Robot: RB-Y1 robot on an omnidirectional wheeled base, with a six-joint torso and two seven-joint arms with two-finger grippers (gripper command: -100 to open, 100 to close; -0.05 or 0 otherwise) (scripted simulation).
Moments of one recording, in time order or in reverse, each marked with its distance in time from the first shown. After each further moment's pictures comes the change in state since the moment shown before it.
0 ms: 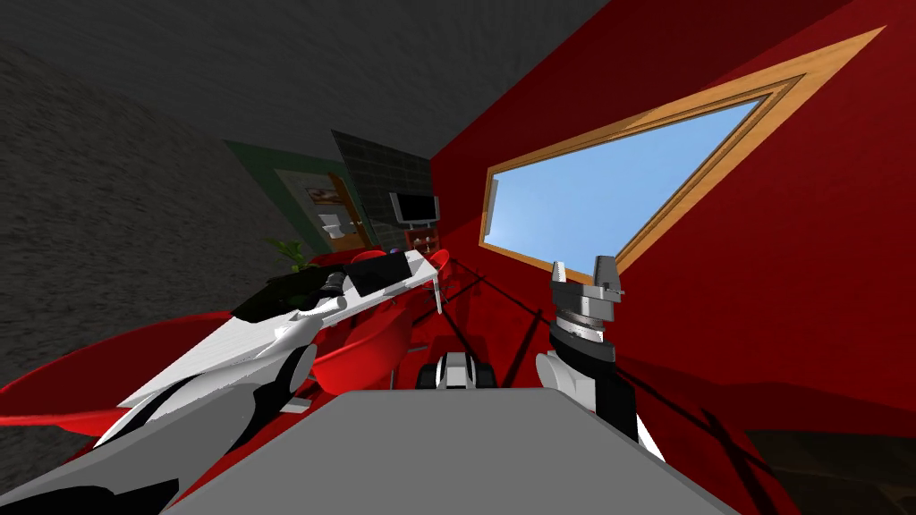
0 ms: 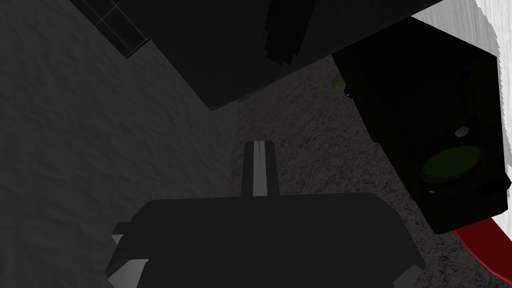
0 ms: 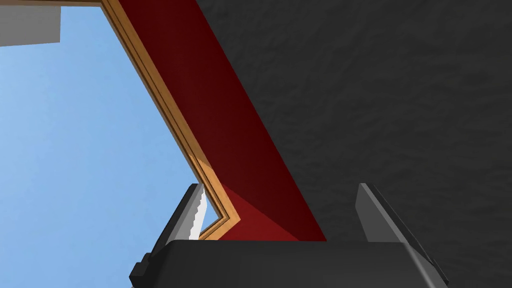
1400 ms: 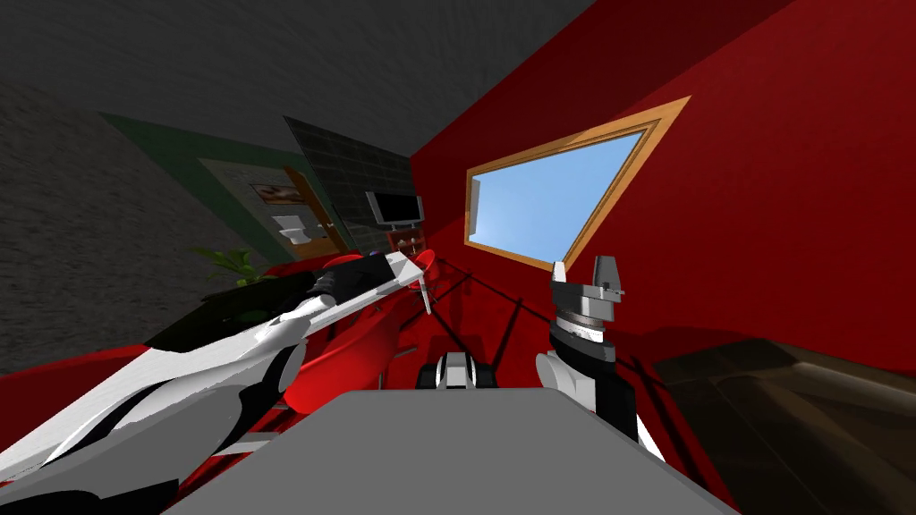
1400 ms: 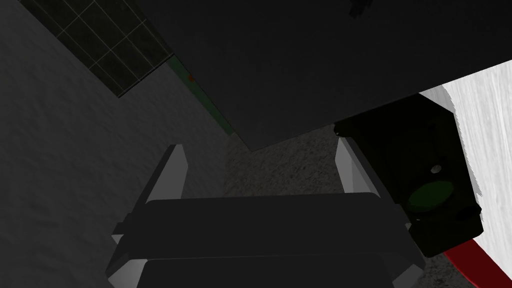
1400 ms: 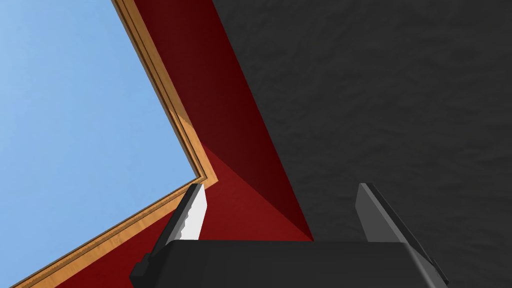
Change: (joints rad) left arm 0.005 0.059 0.030 0.024 0.228 0.141 -0.202; right arm 0.000 0.000 0.000 0.000 0.000 0.000 0.000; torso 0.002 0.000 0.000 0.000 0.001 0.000
